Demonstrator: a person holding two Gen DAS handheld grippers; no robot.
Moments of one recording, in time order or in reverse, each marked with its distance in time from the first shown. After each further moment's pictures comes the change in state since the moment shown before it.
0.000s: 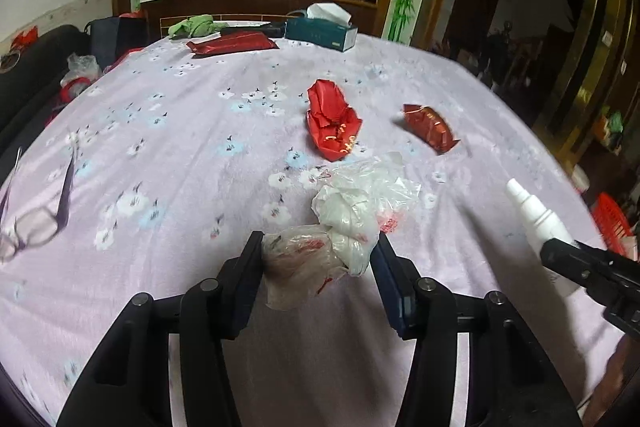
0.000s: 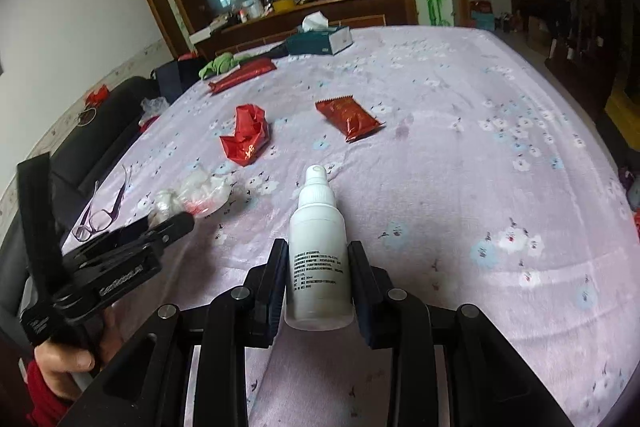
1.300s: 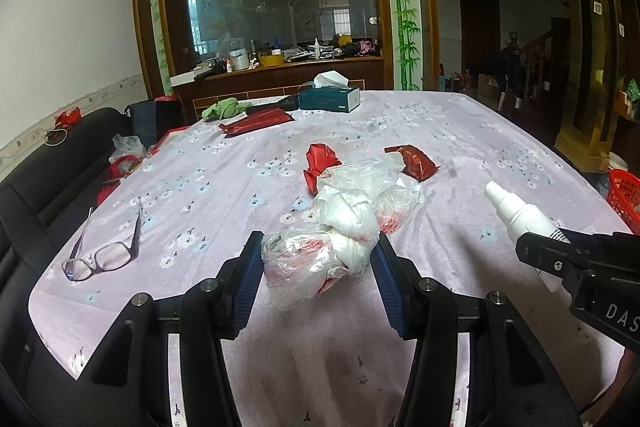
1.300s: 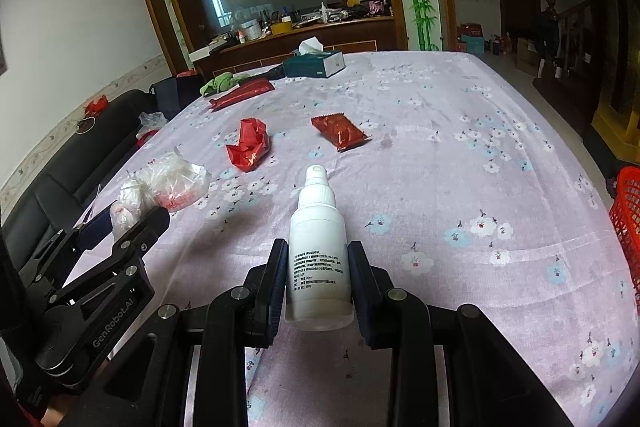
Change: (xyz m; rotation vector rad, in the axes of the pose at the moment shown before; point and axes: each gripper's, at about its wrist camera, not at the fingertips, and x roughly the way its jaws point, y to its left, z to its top) left arm -0.068 -0.065 -0.028 0.161 -0.236 0.204; right arm -0.036 0.005 -0.022 -0.013 -0.089 -0.033
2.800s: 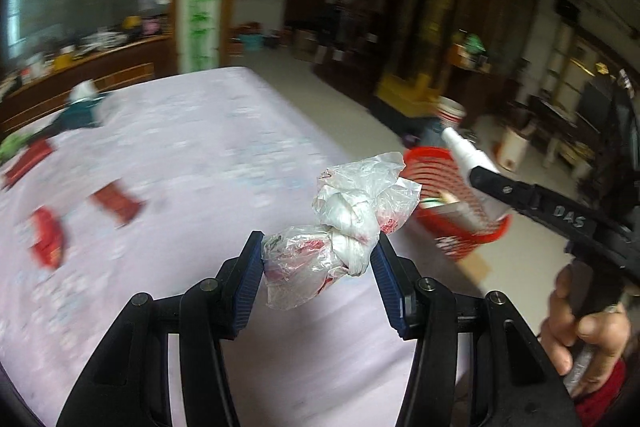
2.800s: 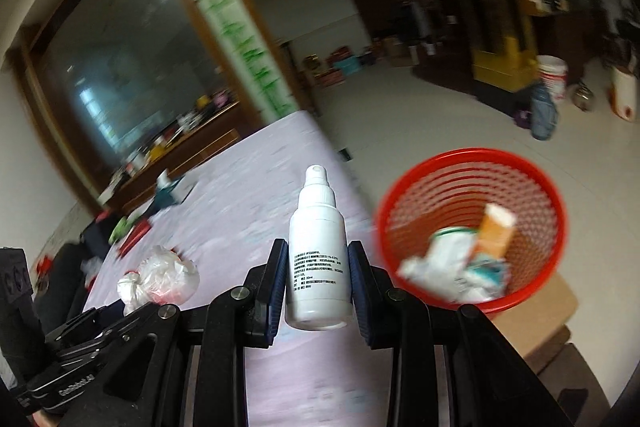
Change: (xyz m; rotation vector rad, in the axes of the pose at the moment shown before) left arm -0.014 -0.217 0.077 0.208 0.180 -0.701; right arm -0.147 -0.243 0.008 0.468 -0.241 -0.241
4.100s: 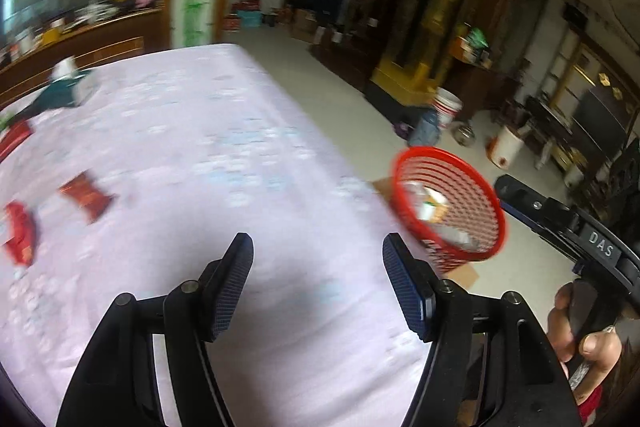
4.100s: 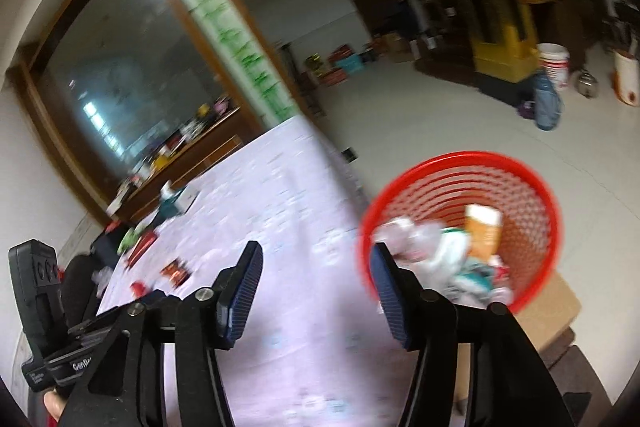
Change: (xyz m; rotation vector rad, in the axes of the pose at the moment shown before) left arm 0.017 0.020 0.014 -0.101 0.060 0.009; right arm 0.007 0.001 0.013 0.006 0.027 0.068
